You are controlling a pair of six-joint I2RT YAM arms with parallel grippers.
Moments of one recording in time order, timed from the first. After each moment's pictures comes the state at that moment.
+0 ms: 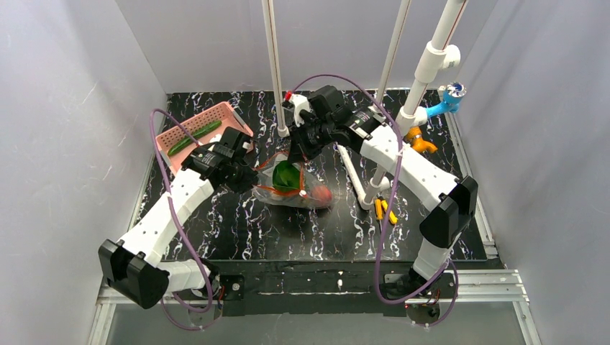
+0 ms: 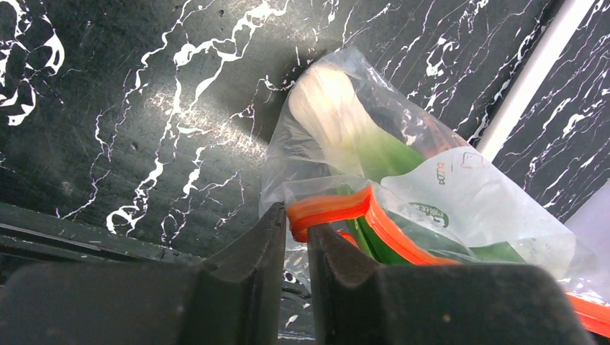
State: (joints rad) left arm -0.48 1.24 1.22 -1.09 -0.20 -1.14; right arm 0.79 1.75 1.82 -0.81 -0.44 0.17
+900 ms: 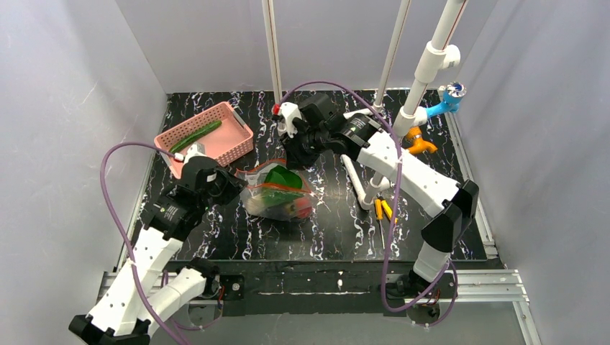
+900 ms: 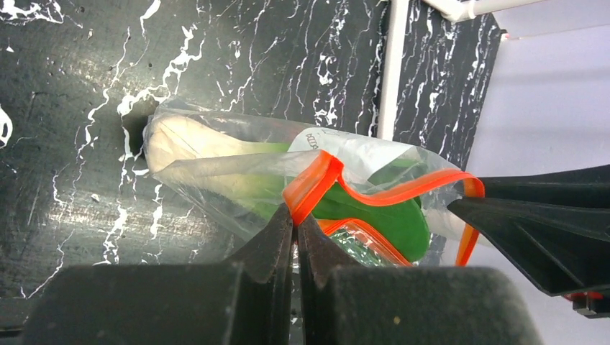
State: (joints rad) left arm -0.45 0.78 0.96 -0.83 -0.15 -1.01; right arm 0.88 1.73 1.84 -0.86 -0.30 0.00
